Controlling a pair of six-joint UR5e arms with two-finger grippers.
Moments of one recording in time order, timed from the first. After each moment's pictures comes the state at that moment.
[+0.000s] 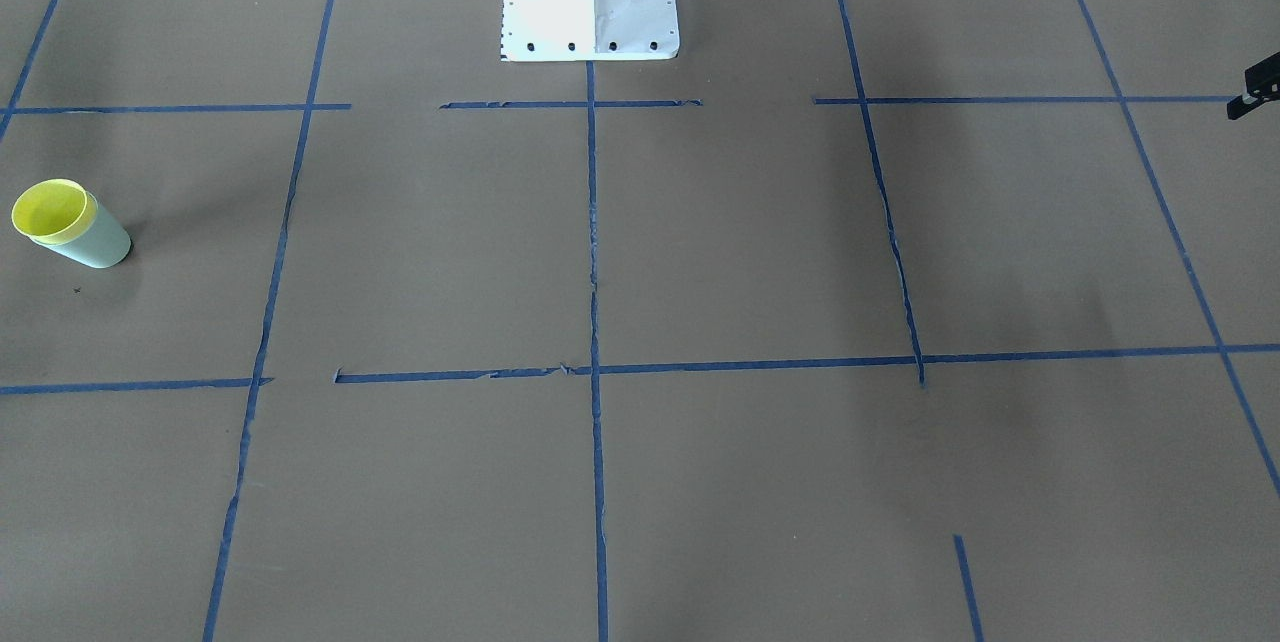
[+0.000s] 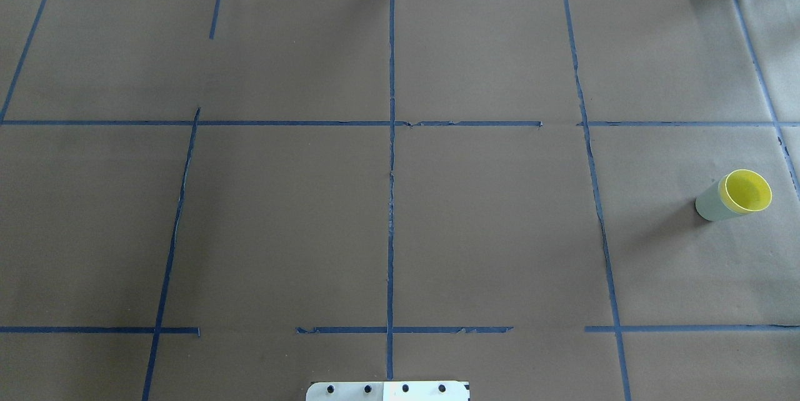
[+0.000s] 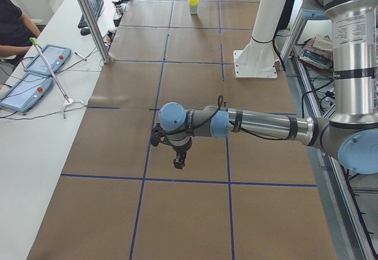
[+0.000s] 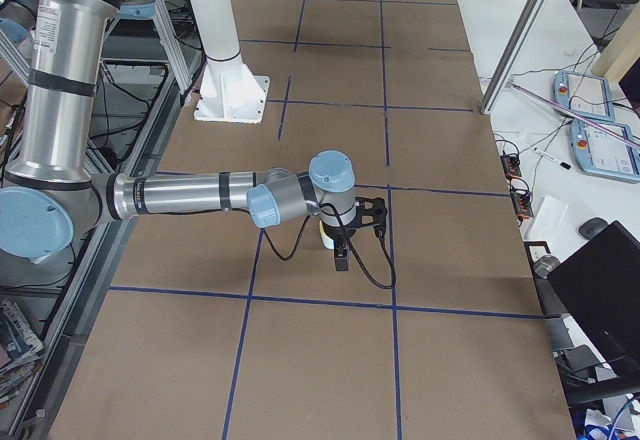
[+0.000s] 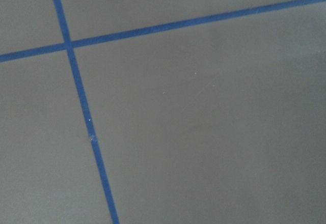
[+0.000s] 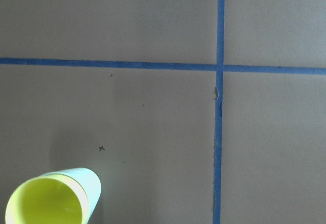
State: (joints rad) left arm -1.49 -1.40 -1.82 -1.46 -2.45 0.19; right arm 1.43 -1.78 1.86 -1.38 2.31 0.25
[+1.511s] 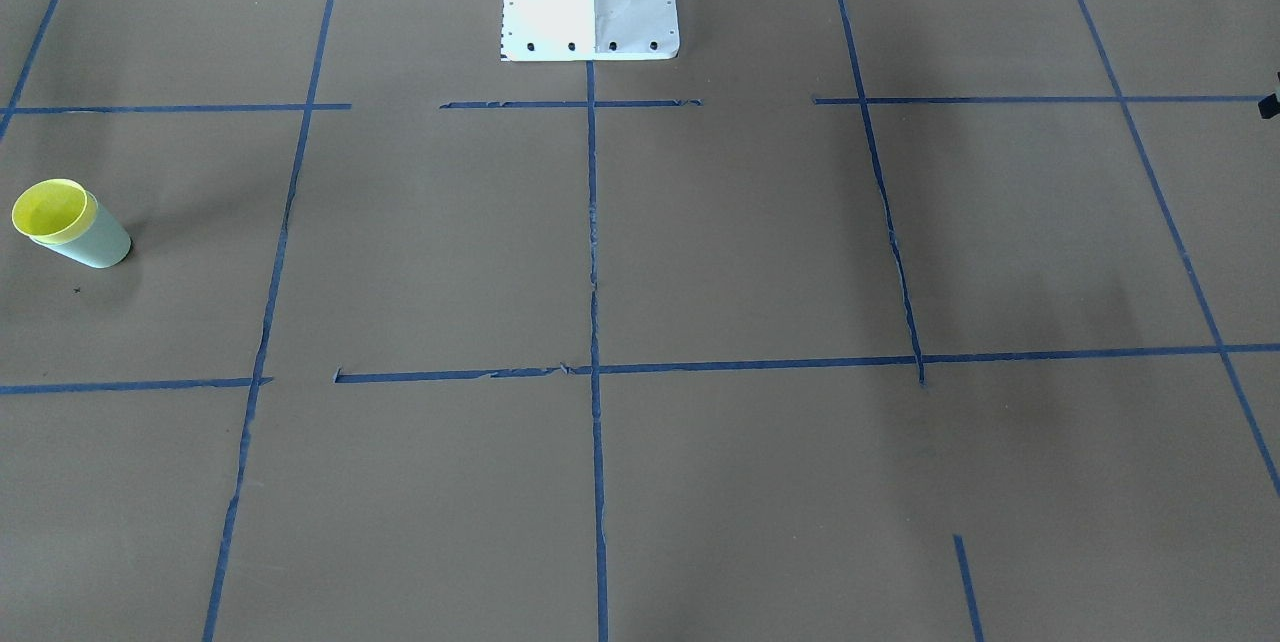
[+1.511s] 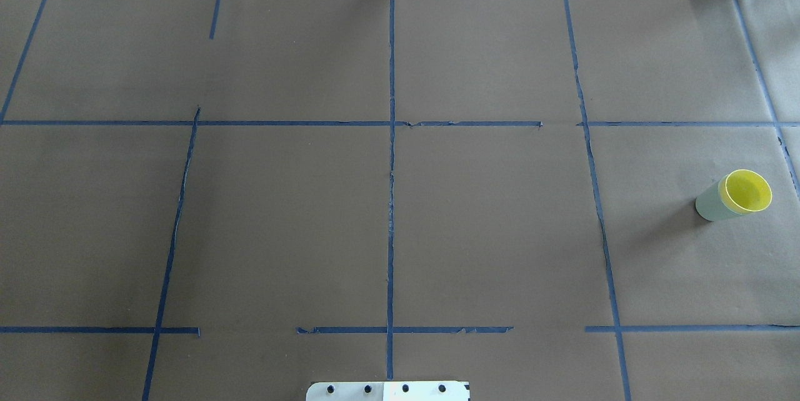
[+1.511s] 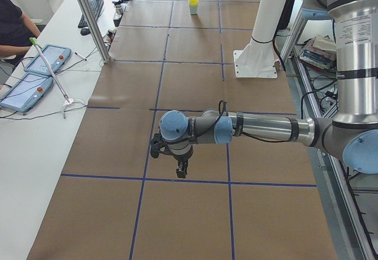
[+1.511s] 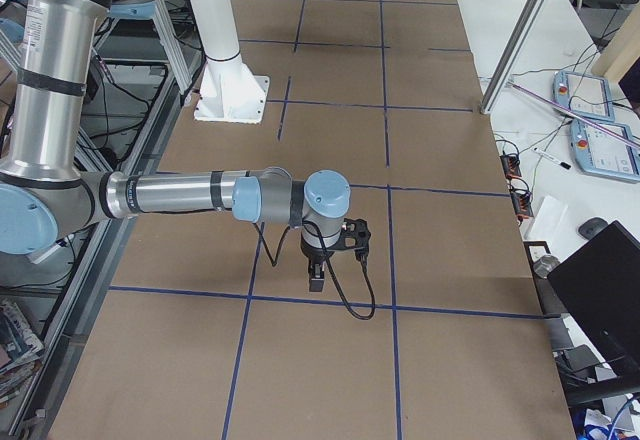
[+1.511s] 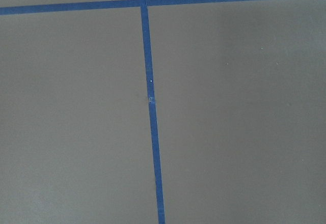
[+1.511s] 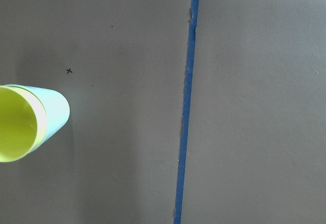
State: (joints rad) left arm -1.53 -1.41 -1.80 -1.42 -2.44 0.12; right arm 1.50 -1.81 1.89 -1.70 2.33 -0.04
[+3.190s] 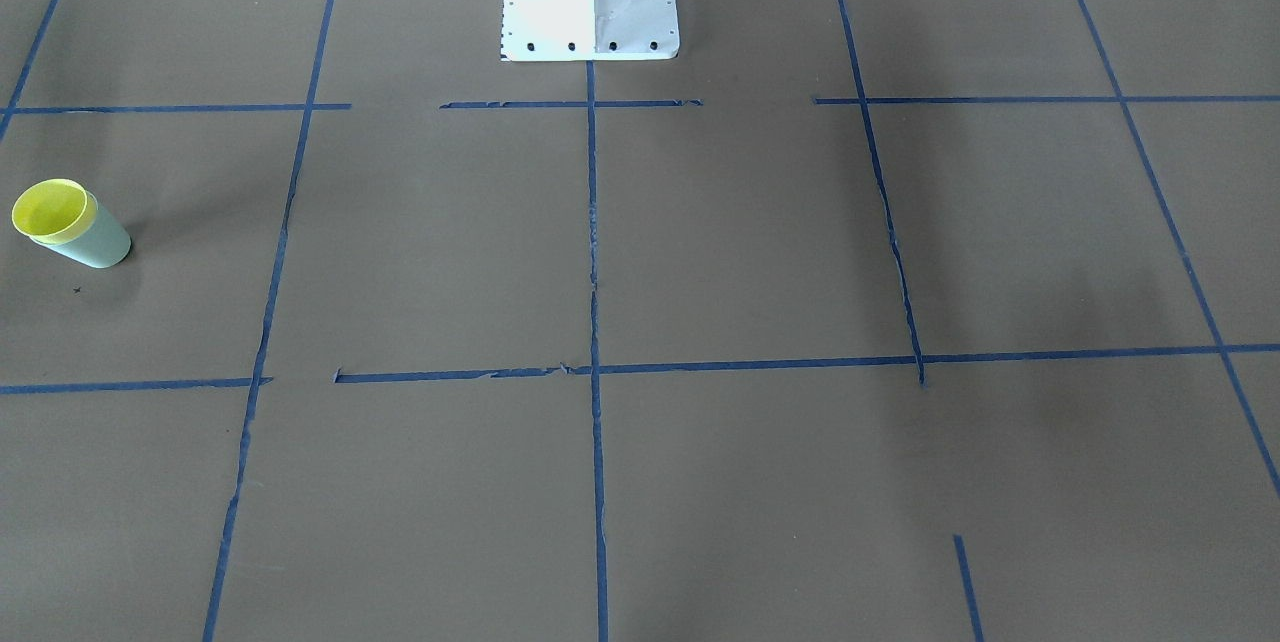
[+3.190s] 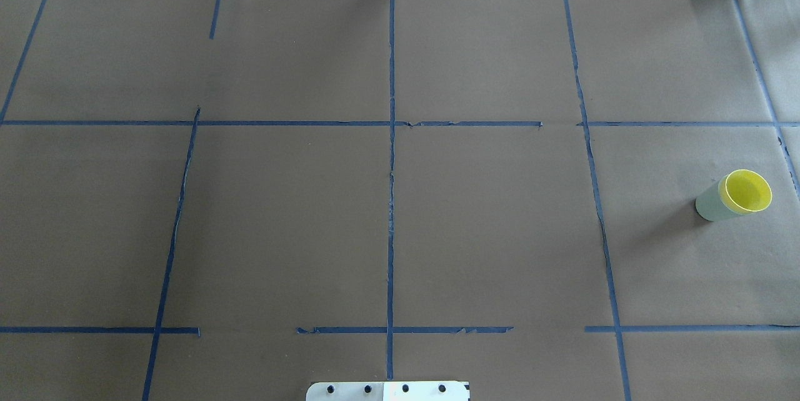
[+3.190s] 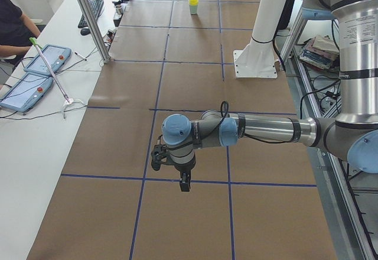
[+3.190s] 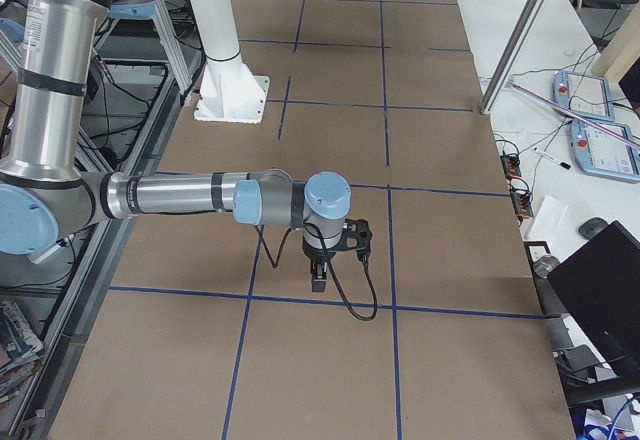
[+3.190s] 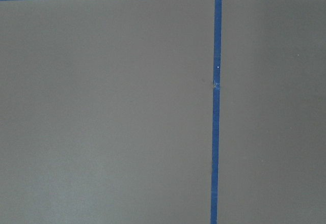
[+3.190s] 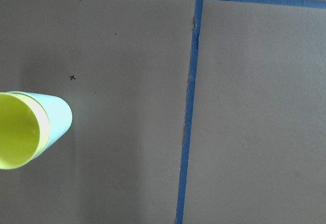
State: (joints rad) left arm -1.59 -1.41 -1.79 -1.40 -2.31 0.11; right arm 1.50 -1.80 1.86 -1.63 2.34 -0.03
